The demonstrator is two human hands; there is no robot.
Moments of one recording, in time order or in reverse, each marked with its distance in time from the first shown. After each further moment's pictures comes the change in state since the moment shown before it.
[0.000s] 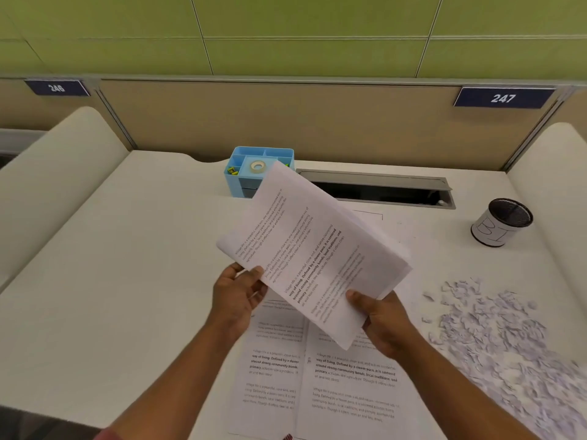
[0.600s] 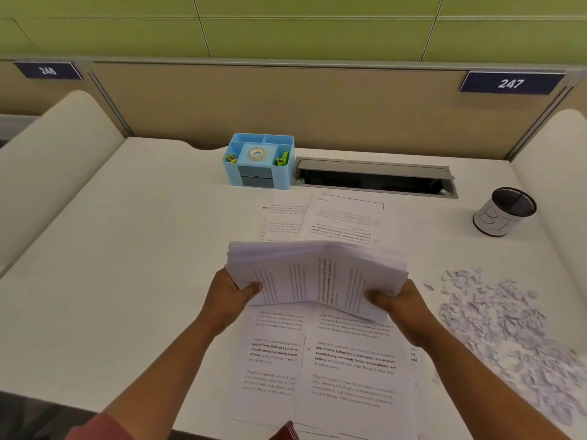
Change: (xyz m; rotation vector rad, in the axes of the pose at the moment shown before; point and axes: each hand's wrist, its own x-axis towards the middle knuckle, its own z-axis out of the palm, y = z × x) left_hand 0.010 -0.009 -0.046 0.762 -0.130 0.296; right_hand 0.013 -0.004 -0.055 -0.500 -0.026 -0.092
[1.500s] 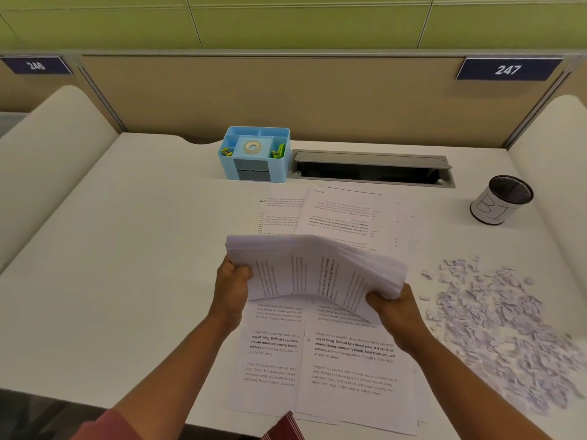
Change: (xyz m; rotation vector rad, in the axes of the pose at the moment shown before) left_hand -0.011 0.026 0.025 -0.343 0.094 -0.058; right_hand -0.024 0.008 0.024 -0.013 0.114 -0.077
